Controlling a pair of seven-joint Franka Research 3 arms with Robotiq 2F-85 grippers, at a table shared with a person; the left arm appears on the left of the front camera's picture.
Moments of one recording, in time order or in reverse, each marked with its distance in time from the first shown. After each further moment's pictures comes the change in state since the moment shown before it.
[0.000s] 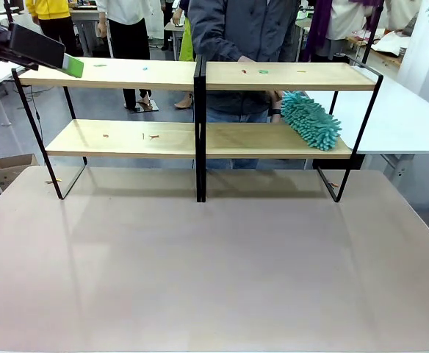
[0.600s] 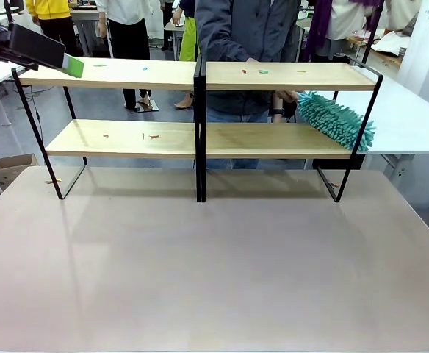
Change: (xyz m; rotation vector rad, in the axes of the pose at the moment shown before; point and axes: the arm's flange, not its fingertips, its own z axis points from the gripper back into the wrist) left arm 0.000 0.000 0.000 0.000 0.000 0.000; right arm -0.004 0.014 0.017 -0.055 0.023 0.081
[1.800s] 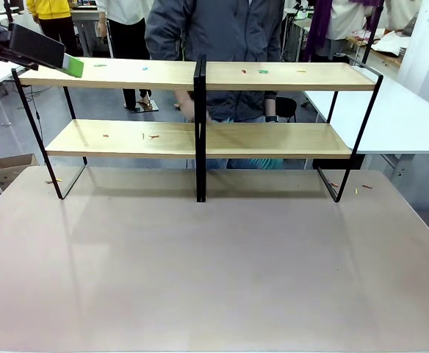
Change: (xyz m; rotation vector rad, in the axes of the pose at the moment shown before) left arm 0.000 0.000 0.000 0.000 0.000 0.000; right arm 0.006 0.028 -0.018 -0.084 0.092 0.093
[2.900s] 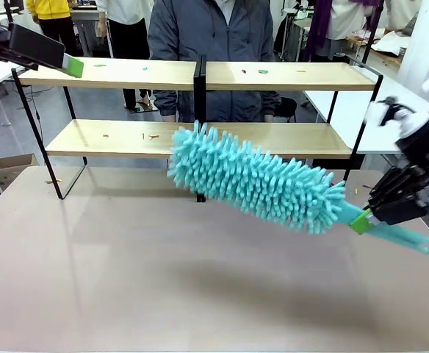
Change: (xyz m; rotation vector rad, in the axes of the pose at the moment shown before) left arm 0.000 0.000 0.000 0.000 0.000 0.001; right arm 0.015 0.135 -0.258 -0.030 0.873 0.386
